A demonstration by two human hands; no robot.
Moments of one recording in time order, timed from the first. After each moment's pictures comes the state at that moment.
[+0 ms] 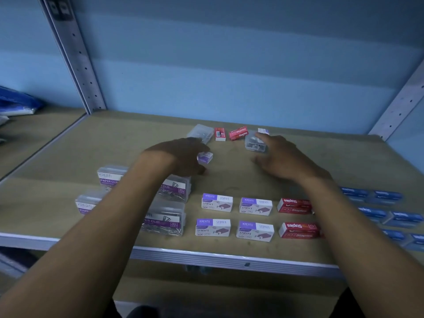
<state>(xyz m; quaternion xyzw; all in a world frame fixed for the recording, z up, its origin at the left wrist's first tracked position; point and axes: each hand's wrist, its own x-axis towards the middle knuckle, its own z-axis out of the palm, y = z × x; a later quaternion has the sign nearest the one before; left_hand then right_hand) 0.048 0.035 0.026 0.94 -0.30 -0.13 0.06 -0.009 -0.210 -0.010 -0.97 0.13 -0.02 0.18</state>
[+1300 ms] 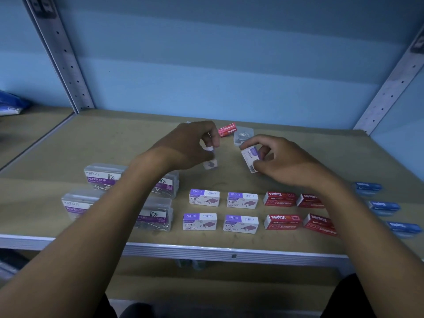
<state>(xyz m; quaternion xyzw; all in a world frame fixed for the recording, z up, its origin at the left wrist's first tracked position) 0.031 0.018 0.031 0.88 -0.35 -0.05 0.32 -0.074 -0.197 0.028 -0.95 0.05 -0.03 0.32</state>
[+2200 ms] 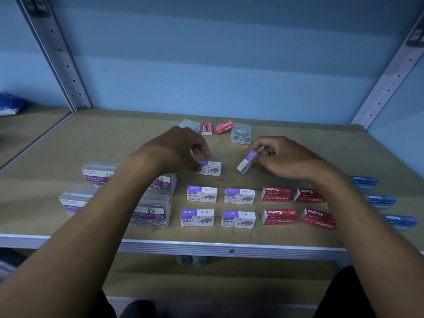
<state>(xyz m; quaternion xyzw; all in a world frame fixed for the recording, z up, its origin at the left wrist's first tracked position) 0.030 0.026 0.029 0.91 -0.34 -0.09 0.20 -0.070 -0.209 0.025 -0.95 0.09 0.01 0.31</state>
